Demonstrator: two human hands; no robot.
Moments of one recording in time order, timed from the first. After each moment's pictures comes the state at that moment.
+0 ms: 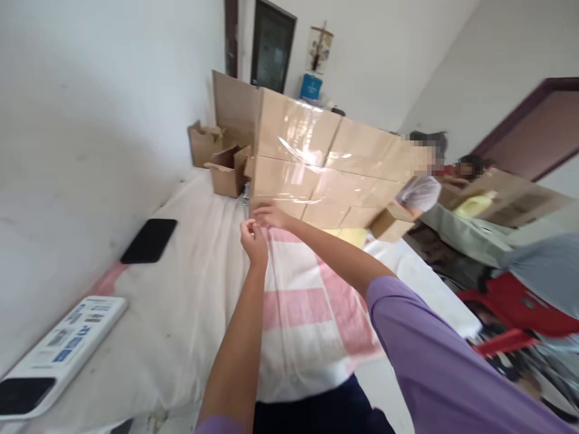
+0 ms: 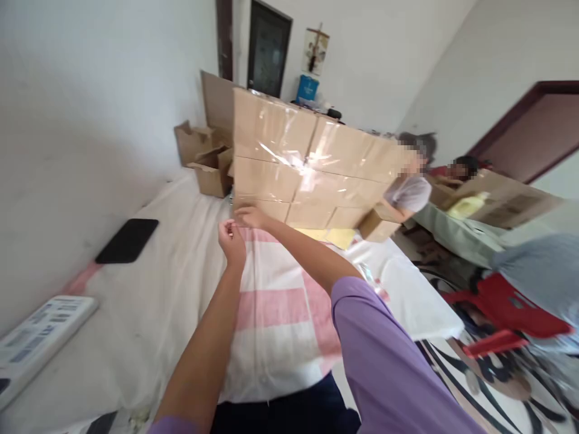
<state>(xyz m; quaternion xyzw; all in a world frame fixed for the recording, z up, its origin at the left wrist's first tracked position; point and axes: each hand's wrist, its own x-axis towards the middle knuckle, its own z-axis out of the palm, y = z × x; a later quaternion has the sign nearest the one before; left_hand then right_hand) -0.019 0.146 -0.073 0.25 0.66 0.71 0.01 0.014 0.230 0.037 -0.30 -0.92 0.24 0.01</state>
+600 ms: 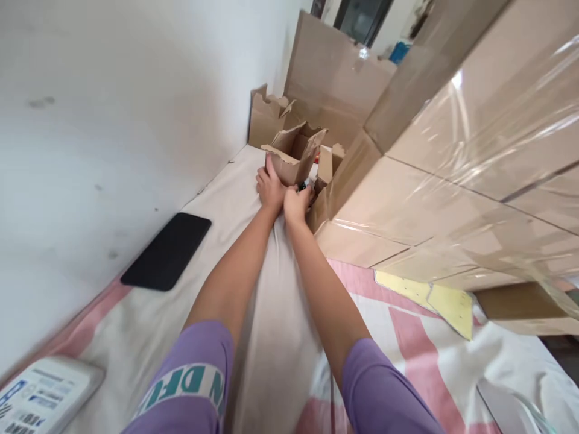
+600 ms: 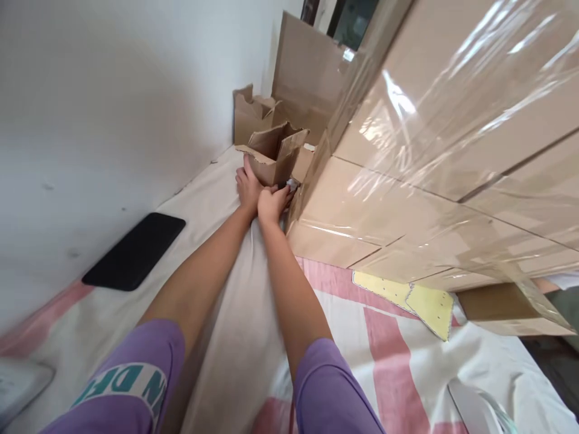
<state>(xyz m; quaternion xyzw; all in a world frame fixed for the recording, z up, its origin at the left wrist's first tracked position) -0.275 0.288 -0.071 0.24 0.78 0.58 -0.03 -0.212 0.292 -0.053 -0.50 -0.70 0.32 0.40</state>
